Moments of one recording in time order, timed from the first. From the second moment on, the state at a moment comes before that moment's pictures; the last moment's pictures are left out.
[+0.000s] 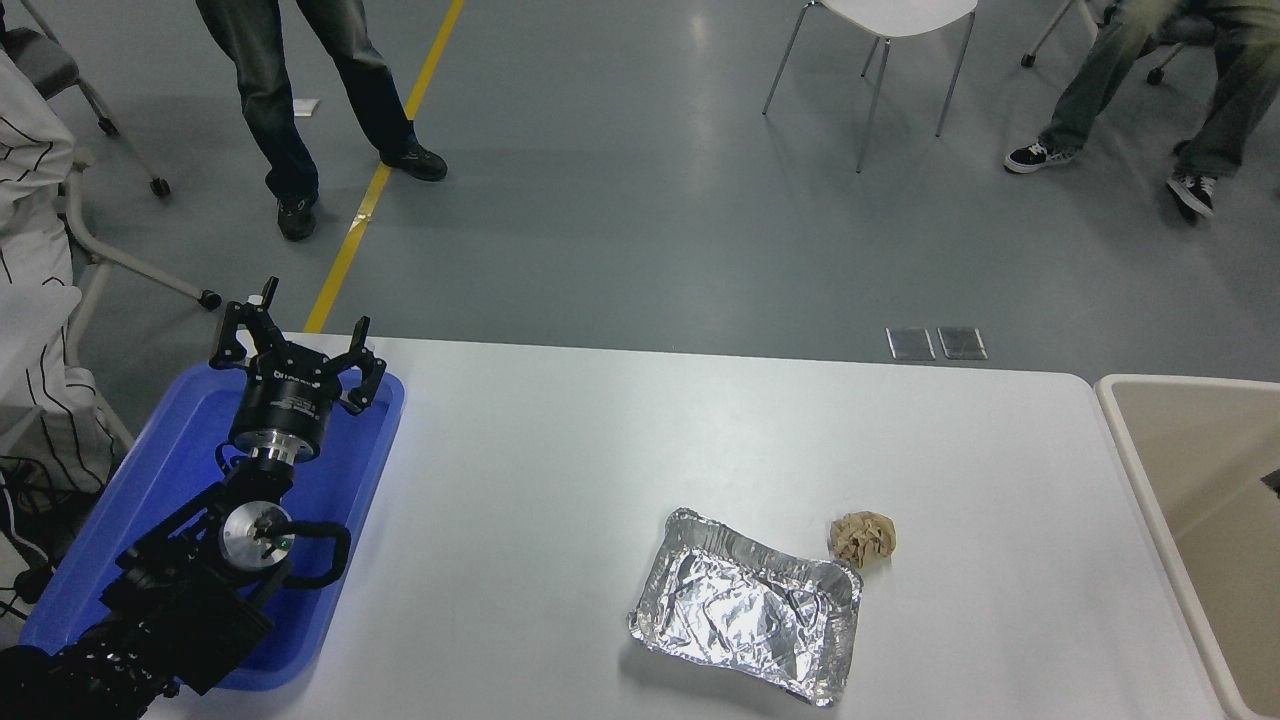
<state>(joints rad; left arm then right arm) -0.62 0.18 -0.87 -0.41 -0.09 -0.57 -0.51 0.85 -0.73 -0.60 0.58 -0.07 -0.14 -0.12</state>
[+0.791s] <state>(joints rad) -0.62 0.18 -0.87 -0.41 -0.09 -0.57 -0.51 1.65 -0.83 -1.31 1.11 -0.25 0.50 -0.12</state>
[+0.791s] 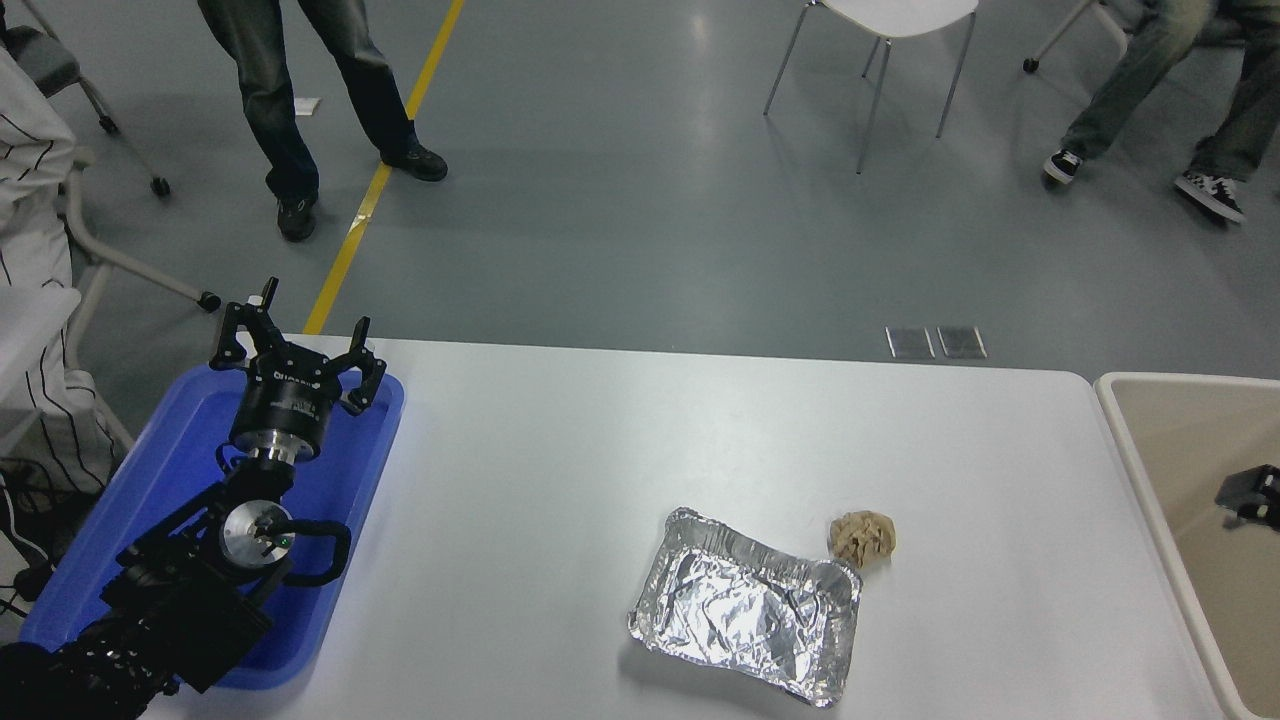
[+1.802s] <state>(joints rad) -0.62 0.18 -0.87 -0.41 -0.09 -0.57 -0.51 2.15 -0.44 -1.31 1.37 -0.26 0.78 -0.12</state>
